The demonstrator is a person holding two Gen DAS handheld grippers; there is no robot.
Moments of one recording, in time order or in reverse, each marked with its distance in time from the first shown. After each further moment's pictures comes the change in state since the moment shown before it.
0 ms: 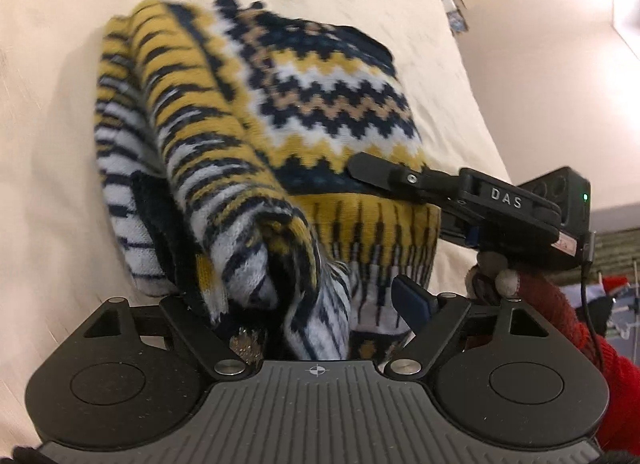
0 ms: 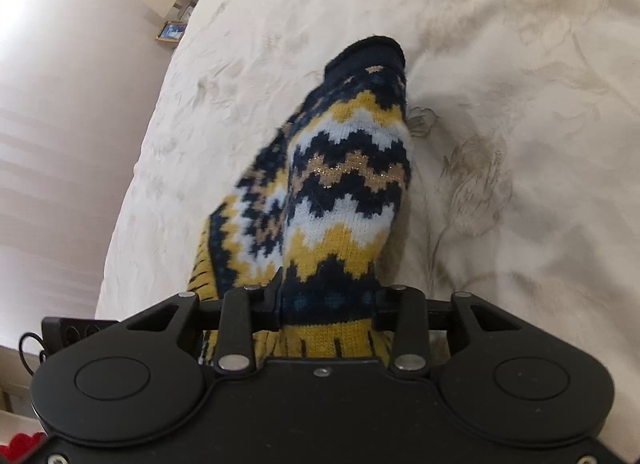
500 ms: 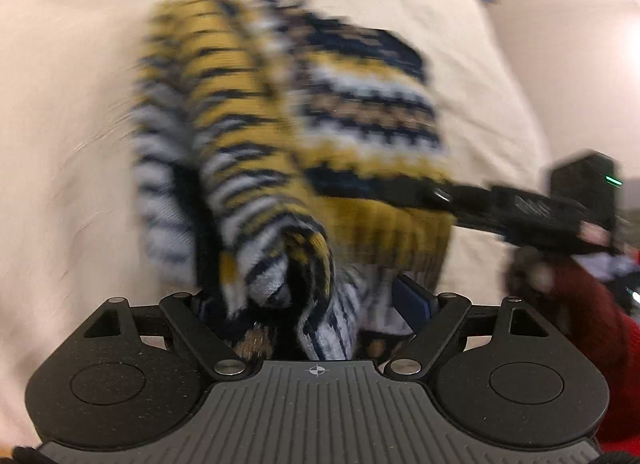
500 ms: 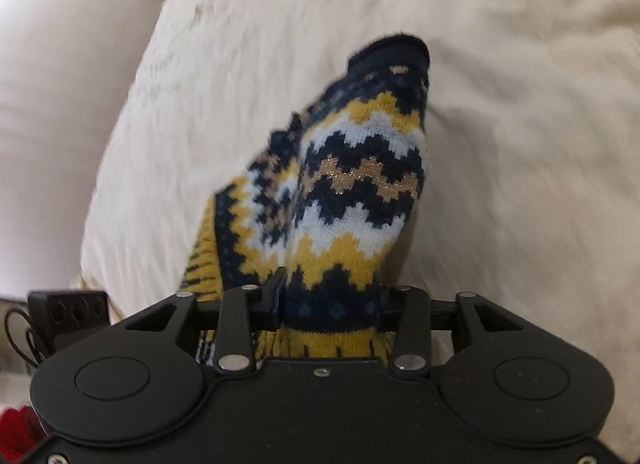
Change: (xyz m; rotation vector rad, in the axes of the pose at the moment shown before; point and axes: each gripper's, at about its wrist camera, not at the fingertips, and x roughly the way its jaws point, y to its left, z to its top) left arm 0.015 -0.024 -0.105 -0.072 0.016 0.185; right arm -0.051 -0.025 -0.066 -0.040 0.181 -0.077
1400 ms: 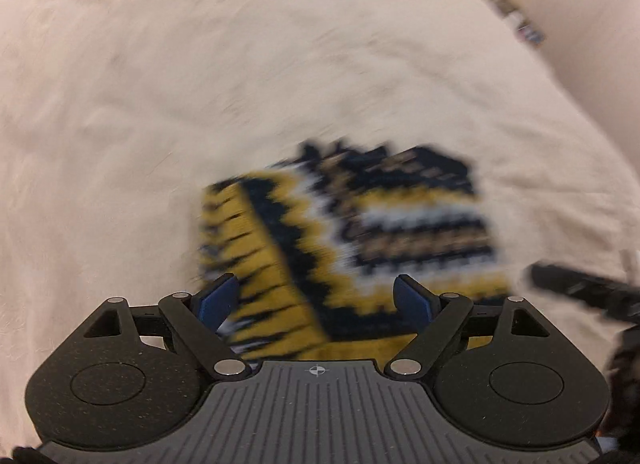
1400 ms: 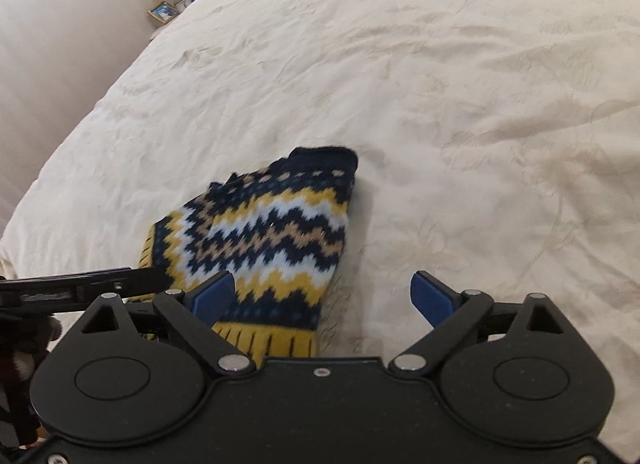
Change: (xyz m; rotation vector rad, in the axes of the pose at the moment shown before) left arm -0.024 -0.016 0.096 0.162 -0.314 0.382; right arm -0.037 0.019 0.013 -0.150 -0.353 -0.298
